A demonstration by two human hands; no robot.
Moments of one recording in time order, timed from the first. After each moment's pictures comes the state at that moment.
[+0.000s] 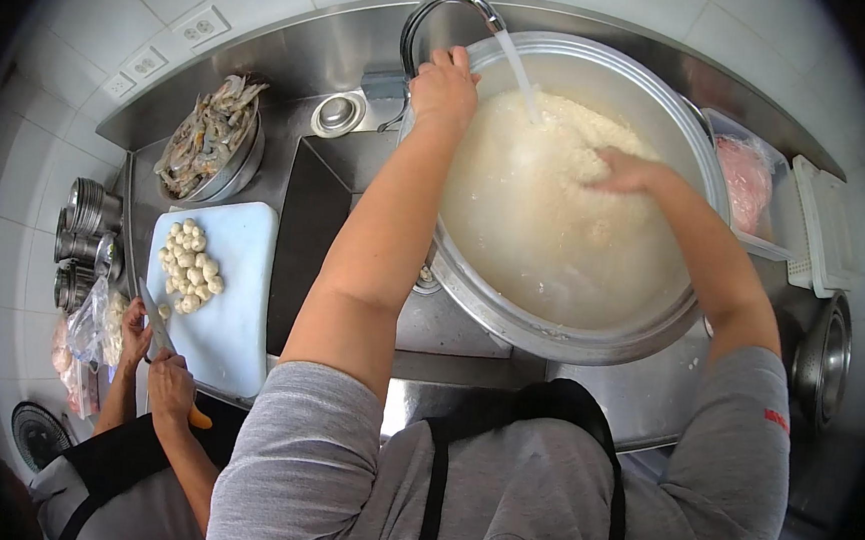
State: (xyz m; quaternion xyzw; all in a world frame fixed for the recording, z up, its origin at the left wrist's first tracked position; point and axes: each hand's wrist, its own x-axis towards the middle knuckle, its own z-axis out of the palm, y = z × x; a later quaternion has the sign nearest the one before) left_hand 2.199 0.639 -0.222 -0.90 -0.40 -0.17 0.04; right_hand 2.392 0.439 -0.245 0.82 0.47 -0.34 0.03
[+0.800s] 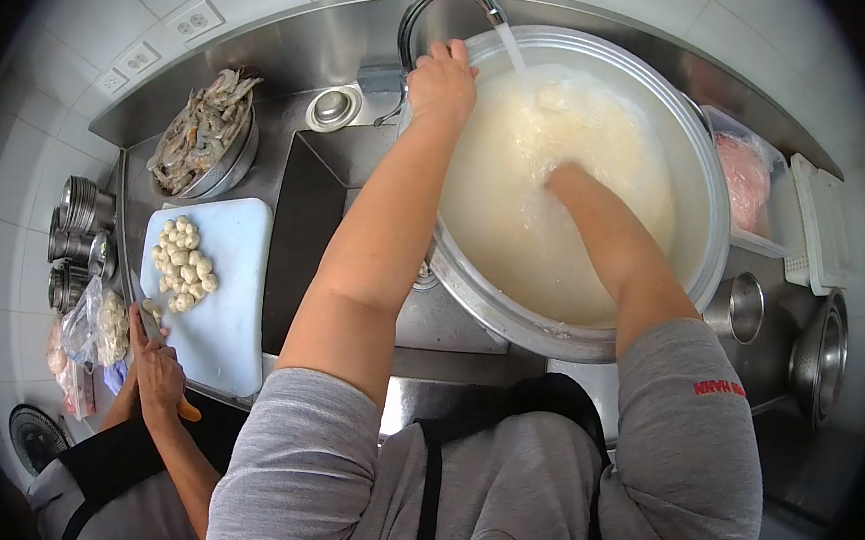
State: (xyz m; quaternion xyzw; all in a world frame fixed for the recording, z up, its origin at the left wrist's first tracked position) left_hand 2.198 0.640 -0.223 -0.90 -0.40 -0.18 0.03; right_hand 2.329 0.508 -0.320 0.81 0.54 -0.18 0.13
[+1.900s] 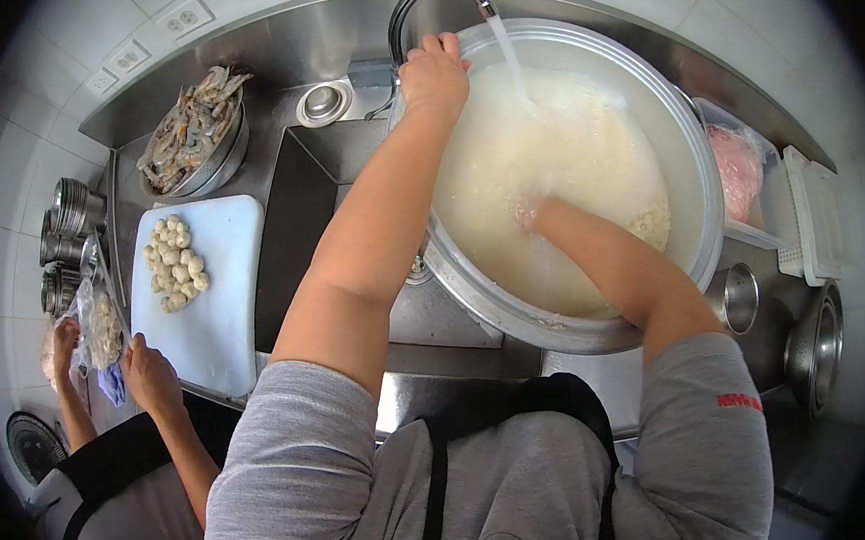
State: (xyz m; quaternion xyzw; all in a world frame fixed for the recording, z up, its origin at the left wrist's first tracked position) left_hand 2.199 0.639 -0.224 -0.90 -0.41 -0.17 0.04; right_hand 2.263 0.484 -0.323 0.71 0.63 -0.26 0.19
